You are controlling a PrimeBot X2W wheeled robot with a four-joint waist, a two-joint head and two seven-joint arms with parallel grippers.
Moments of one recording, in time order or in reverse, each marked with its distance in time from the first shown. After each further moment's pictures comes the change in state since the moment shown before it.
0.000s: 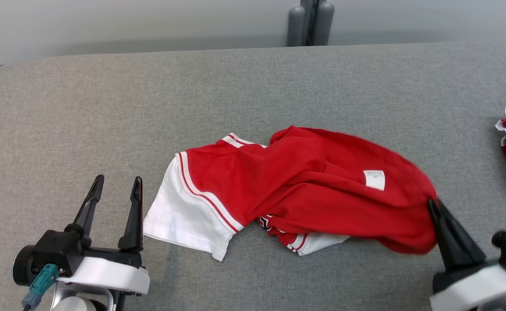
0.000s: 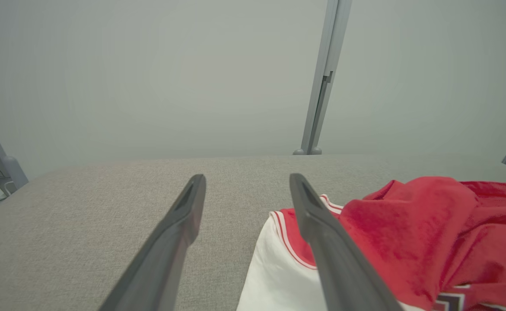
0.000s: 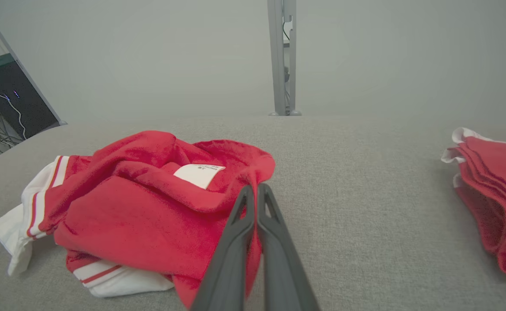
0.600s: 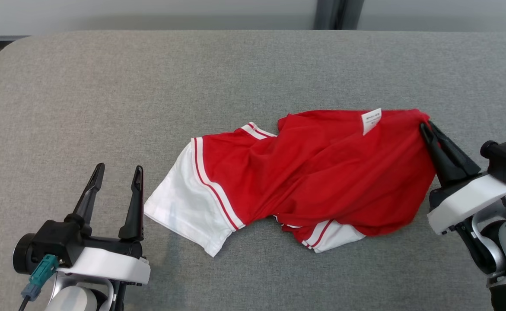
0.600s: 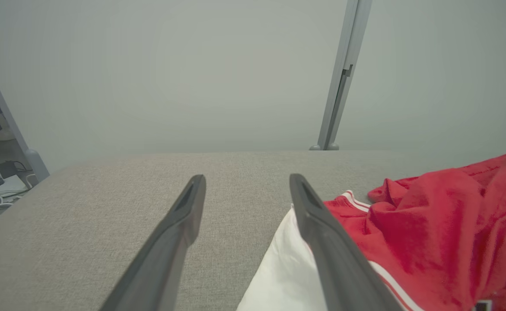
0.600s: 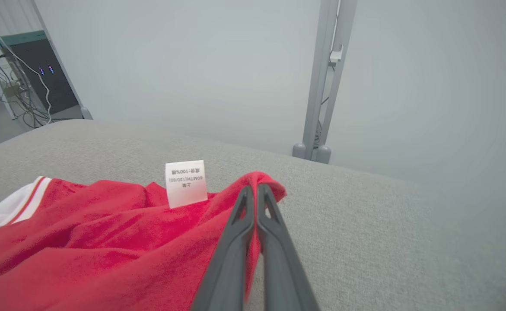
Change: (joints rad) left arm -0.047 -0.009 0.002 0.022 0.009 -0.022 -0.010; right arm -0.396 -0.137 0.156 0.297 0.066 -0.001 0.013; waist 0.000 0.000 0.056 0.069
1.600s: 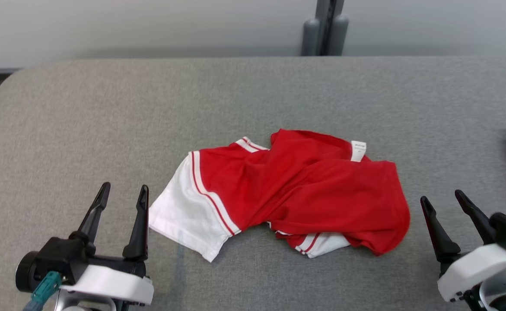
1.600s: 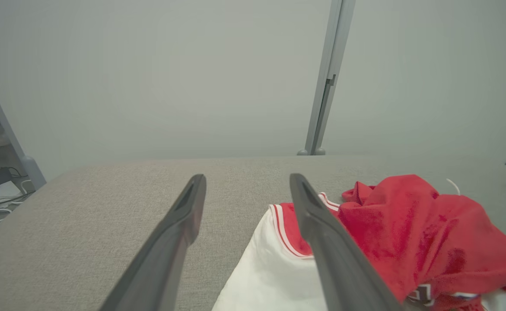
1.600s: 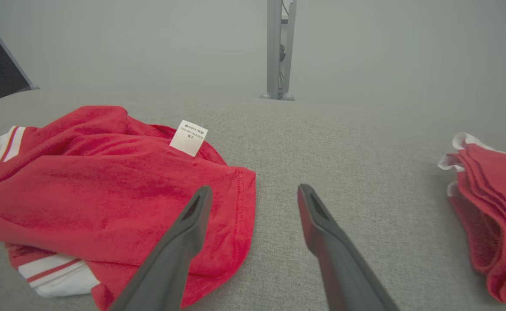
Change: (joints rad) left arm 0.107 0.037 -0.015 -0.105 -0.010 0.055 0.057; right arm 0.356 0.146 -0.215 -0.205 -0.154 0.001 0.061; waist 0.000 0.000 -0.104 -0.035
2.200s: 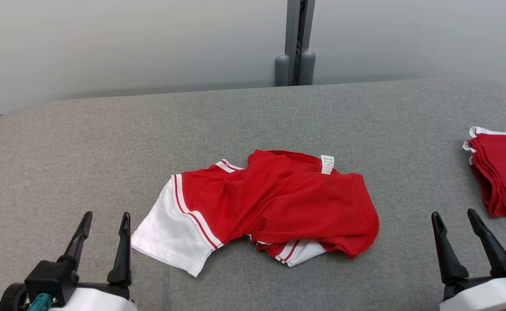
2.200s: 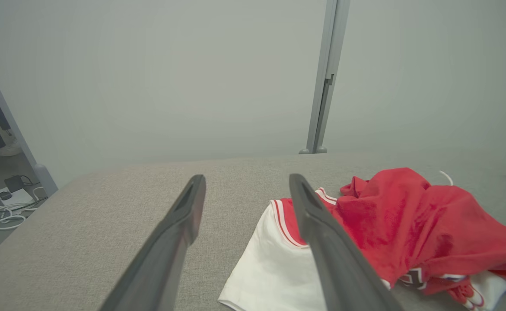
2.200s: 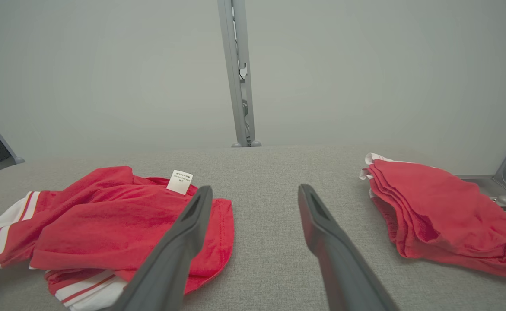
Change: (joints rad) left arm 0.086 0.030 0.030 0.007 0.003 0.031 0.007; right arm 0.113 0.097 -0.065 -0.081 -0.006 0.000 -0.068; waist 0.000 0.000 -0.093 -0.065
